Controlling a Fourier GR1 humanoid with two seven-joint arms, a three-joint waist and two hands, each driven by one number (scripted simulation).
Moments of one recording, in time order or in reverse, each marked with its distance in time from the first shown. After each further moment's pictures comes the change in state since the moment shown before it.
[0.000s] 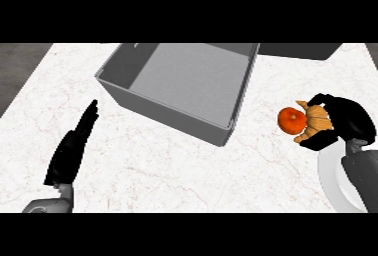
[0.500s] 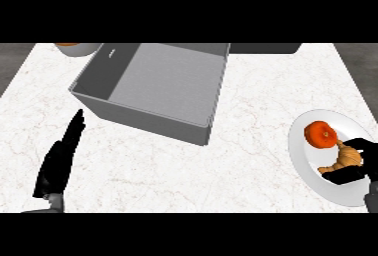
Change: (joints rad) left arm 0.068 0.011 0.043 0.000 0.006 0.039 -0.002; right arm 0.250 0.042 -0.201 0.019 -0.124 -0.087 0.246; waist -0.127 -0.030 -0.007
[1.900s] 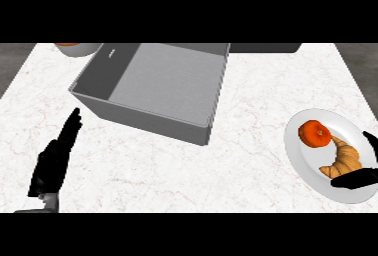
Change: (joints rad) left arm -0.002 0.083 -0.057 0.001 0.085 0.056 0.008; right arm 0.063 -0.120 0.082 -0.198 -0.305 0.118 0.181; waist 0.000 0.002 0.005
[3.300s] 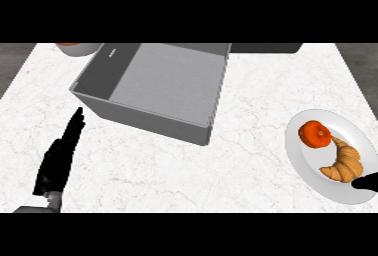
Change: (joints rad) left arm -0.023 0.099 -0.128 0.039 0.107 0.131 -0.017; right arm 0.038 -0.313 0.174 -0.108 -0.349 -0.150 -0.036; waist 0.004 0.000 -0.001
